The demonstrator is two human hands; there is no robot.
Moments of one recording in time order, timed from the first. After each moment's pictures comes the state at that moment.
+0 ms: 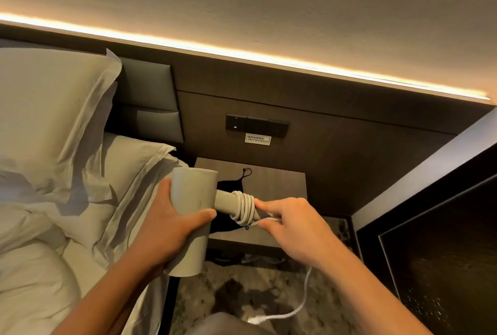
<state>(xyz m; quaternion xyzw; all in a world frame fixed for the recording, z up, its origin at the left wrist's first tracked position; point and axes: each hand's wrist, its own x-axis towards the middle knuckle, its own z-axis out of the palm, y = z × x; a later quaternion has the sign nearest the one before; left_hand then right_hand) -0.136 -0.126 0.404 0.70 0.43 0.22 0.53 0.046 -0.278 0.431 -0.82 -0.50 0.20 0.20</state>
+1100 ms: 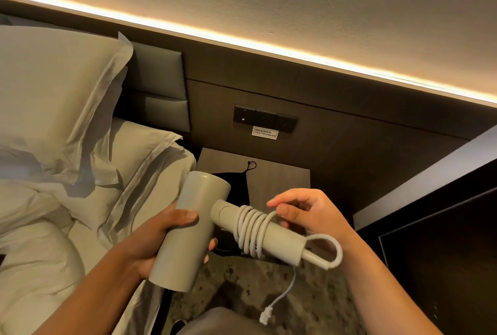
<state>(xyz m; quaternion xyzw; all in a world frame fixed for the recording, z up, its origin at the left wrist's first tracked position) -0.168 -0.116 0.395 0.32 0.24 -0.03 0.92 0.062 -0.287 0.445 -0.60 -0.40 0.45 0.52</state>
